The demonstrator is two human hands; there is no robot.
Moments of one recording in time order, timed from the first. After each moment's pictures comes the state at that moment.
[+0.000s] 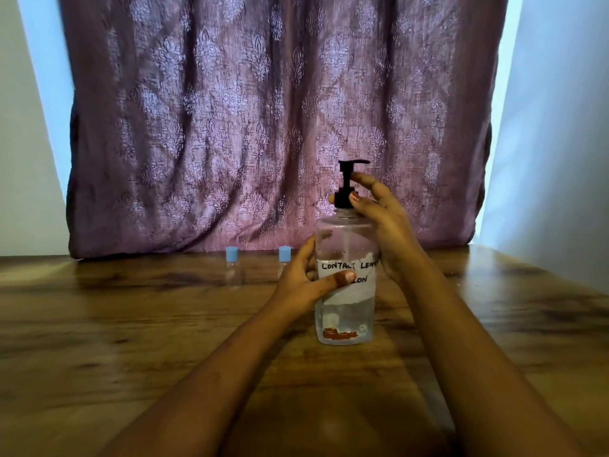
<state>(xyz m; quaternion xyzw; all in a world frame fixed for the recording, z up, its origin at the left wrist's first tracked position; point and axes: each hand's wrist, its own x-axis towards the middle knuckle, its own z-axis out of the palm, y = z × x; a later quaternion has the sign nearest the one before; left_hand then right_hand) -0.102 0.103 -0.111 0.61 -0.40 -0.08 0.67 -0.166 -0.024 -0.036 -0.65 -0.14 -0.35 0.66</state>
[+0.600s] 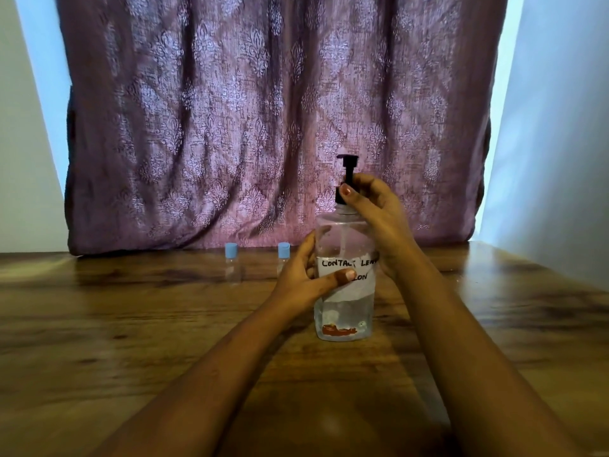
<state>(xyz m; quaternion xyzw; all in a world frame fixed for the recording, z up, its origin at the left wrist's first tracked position) -0.099 0.100 -0.114 0.60 -0.42 -0.09 0.68 -0.163 -0.021 -0.037 -0.66 -0.11 -0.40 0.63</state>
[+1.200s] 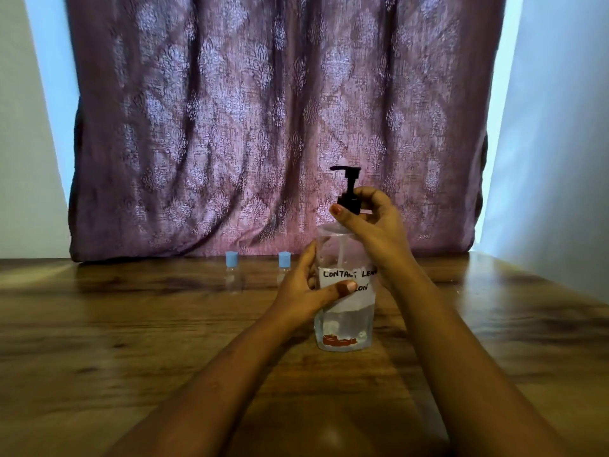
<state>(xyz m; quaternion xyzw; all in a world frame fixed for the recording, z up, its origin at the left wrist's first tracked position) -0.103 0.100 -0.114 0.58 -0.43 -0.09 0.69 -0.164 -0.017 -0.037 -0.69 -0.09 -0.43 0.57</state>
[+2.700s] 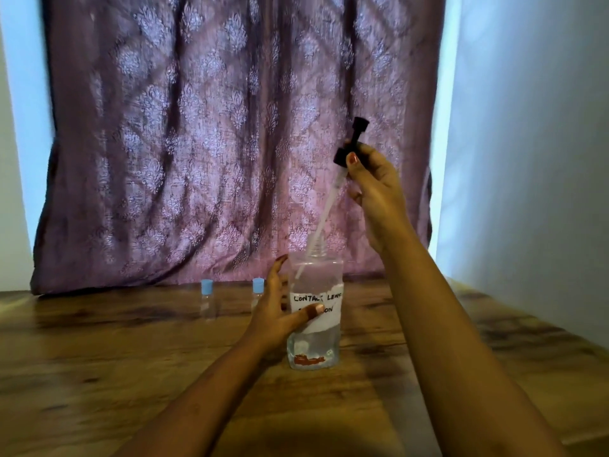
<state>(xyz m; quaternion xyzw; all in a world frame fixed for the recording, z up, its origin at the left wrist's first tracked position) -0.096 0.100 -0.120 0.55 -0.42 -0.08 0.72 -0.210 -0.012 0.052 -0.64 -0.12 -0.50 0.57</state>
